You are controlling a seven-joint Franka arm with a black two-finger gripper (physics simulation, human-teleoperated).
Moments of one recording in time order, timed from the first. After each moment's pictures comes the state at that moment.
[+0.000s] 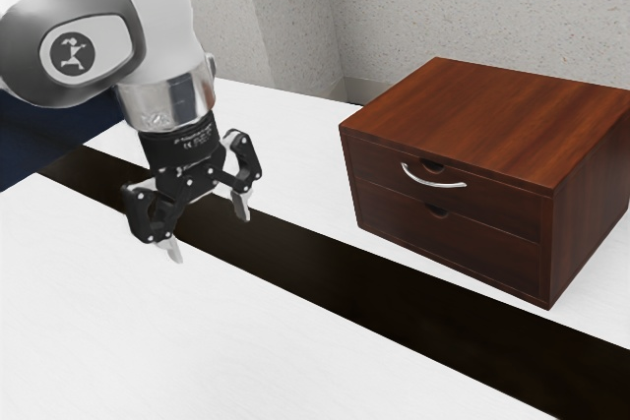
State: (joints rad) arm -0.32 -0.22 0.21 -1.70 0.05 1.43 -1.54
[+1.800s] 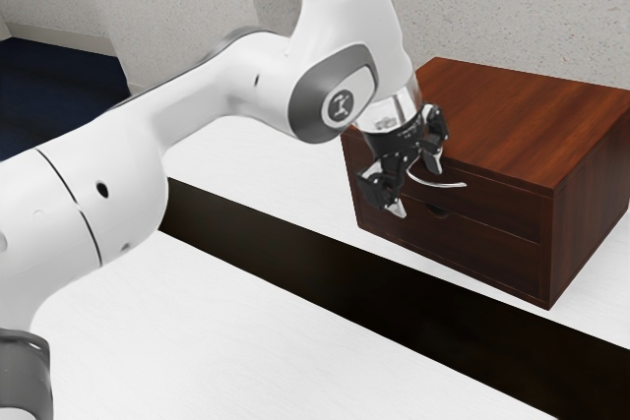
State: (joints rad) arm -0.20 0.42 0.05 -1.22 0.01 1.90 -1.56
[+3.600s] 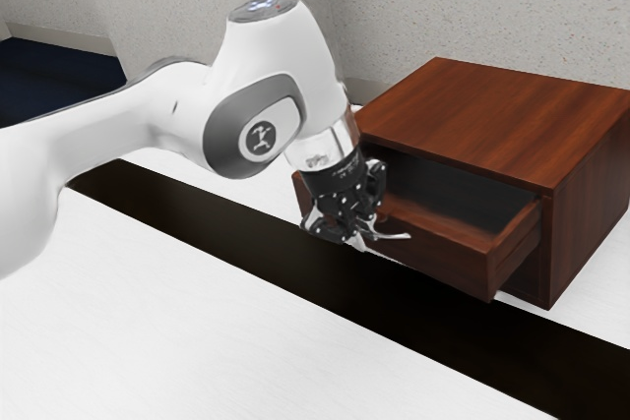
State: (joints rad) arm -0.19 0.09 0.05 -1.67 -0.02 1.94 -1.54
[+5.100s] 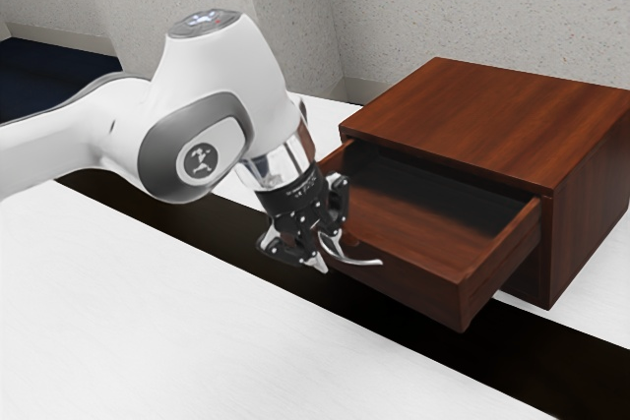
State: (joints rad) arm -0.20 -0.10 0.06 -1.87 -0.01 1.97 -1.54
